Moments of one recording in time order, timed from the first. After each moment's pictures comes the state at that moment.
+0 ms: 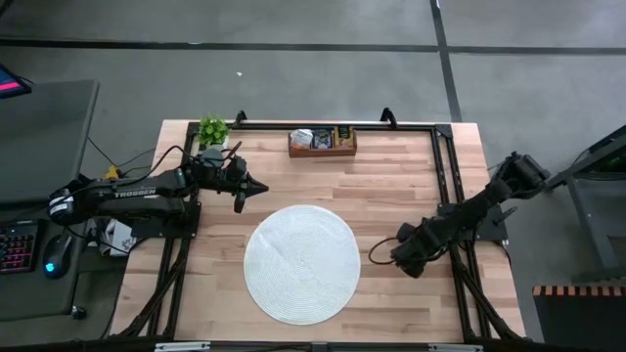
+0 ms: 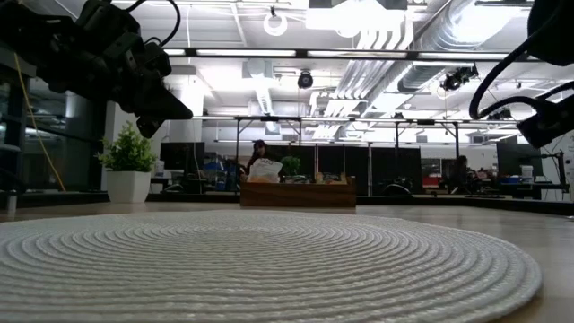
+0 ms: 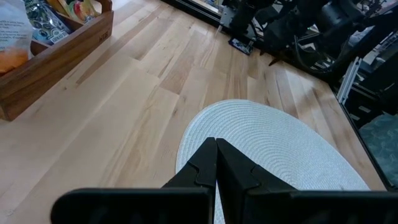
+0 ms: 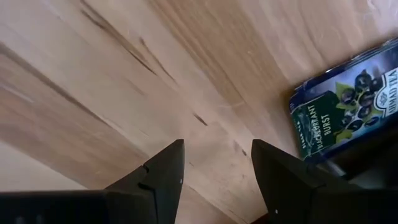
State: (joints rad) left arm 0.42 0.82 0.30 0.16 0.38 -0.24; right arm 0.54 1.46 0.68 -0.97 -0.08 1.22
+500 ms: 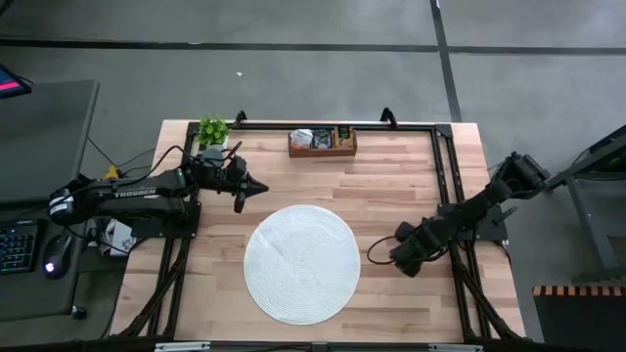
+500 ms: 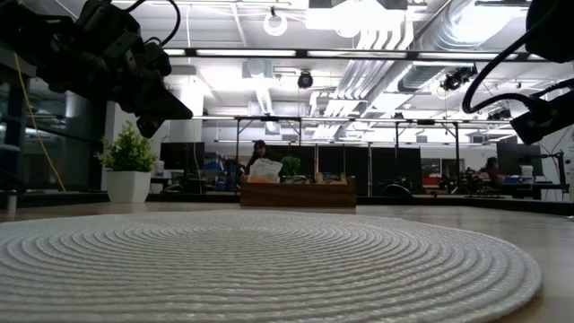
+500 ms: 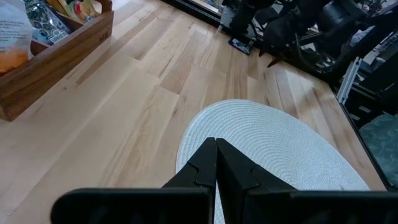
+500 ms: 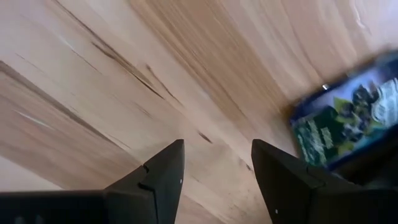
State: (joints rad) left arm 0.42 0.82 0.30 0.16 0.38 -0.24; right arm 0.54 1.46 0.69 -0.94 -0.04 1.25
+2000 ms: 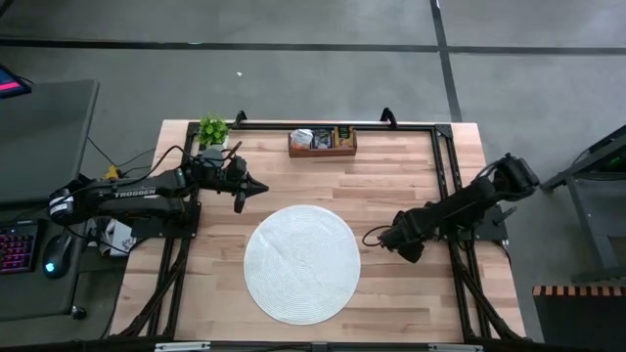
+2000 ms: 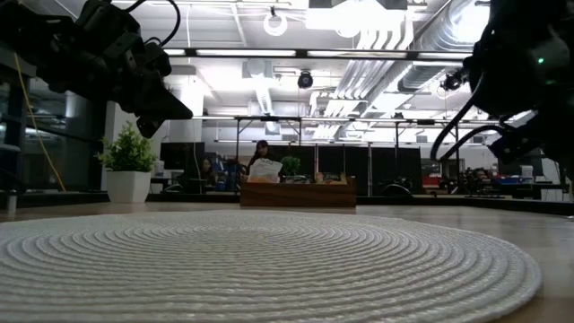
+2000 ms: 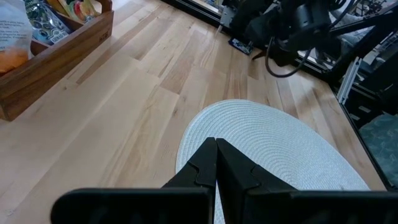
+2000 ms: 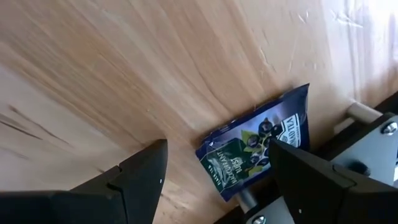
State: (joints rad) left arm 0.42 0.82 0.30 0.16 0.38 -0.24; right arm 0.34 1.57 0.69 -1.09 0.01 0.96
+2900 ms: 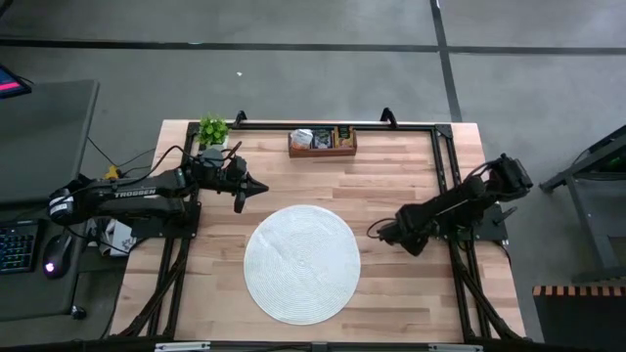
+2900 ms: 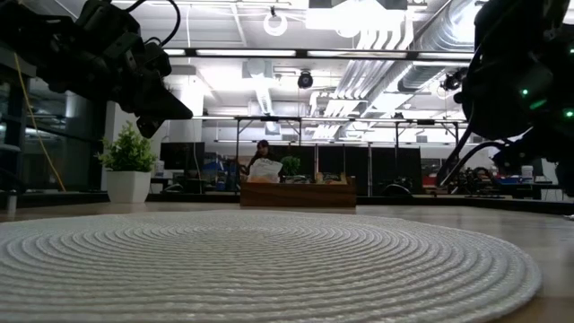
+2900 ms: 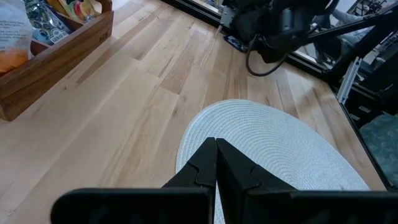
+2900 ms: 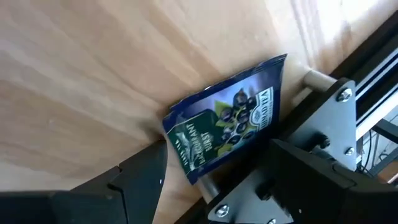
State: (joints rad) left arm 0.42 0.82 0.30 0.16 0.38 -0.24; right arm 0.25 1.61 0.68 -1.19 0.04 1.00
